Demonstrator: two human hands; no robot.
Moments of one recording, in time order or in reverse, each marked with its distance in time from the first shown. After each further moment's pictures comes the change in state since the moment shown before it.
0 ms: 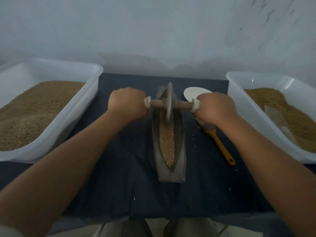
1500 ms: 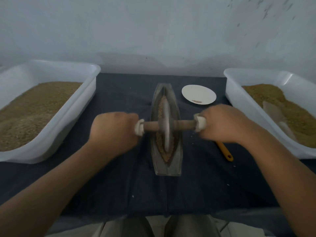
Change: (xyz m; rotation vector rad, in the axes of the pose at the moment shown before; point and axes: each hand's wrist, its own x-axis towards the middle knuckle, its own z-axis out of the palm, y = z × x) left_hand -0.102 -0.005 -0.017 -0.078 0.182 0.138; right_hand -0.060 0.012 -0.022 0.099 -0.222 -0.121
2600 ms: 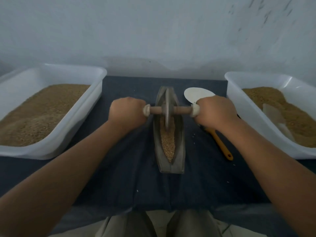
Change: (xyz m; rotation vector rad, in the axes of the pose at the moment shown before) left_hand 0.060 -0.003 0.020 0.002 -0.123 -0.118; right_hand 0.039 -0.008 0.005 -0.068 0.204 0.105
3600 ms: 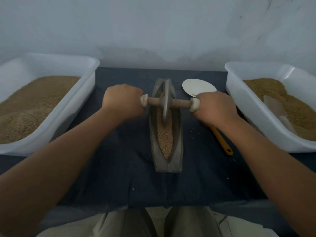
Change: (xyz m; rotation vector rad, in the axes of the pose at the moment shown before) left_hand 0.018 0.000 -0.001 0.095 -0.058 0.027; right_hand -0.001 0.006 0.019 -0.027 0.037 0.025
